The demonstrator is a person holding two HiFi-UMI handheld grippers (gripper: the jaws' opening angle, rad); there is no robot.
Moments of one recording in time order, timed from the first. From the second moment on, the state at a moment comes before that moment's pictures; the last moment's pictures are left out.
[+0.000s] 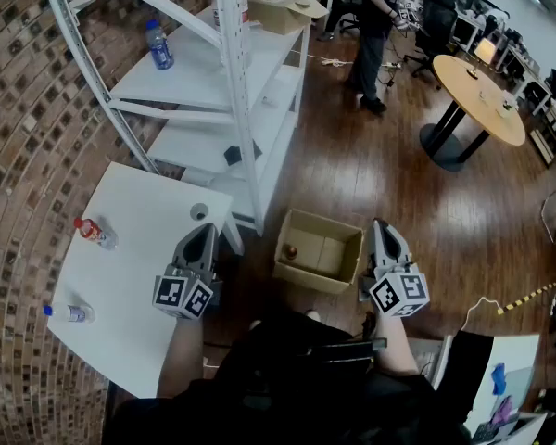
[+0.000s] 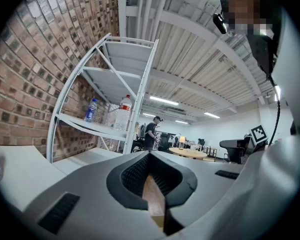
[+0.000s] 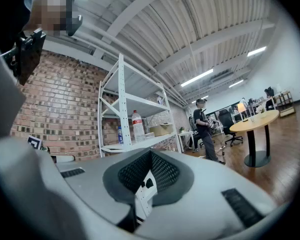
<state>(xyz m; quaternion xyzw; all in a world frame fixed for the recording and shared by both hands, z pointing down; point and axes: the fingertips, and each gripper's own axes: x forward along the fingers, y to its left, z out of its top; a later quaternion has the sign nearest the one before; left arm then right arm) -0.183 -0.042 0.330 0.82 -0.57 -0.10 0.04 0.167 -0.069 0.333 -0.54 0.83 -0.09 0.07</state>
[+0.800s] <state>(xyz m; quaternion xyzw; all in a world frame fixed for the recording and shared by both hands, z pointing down) -0.118 -0.097 0.313 0.83 -0.55 -0.09 0.02 0.213 -0.128 0.346 -0.54 0.83 -0.12 0.07</state>
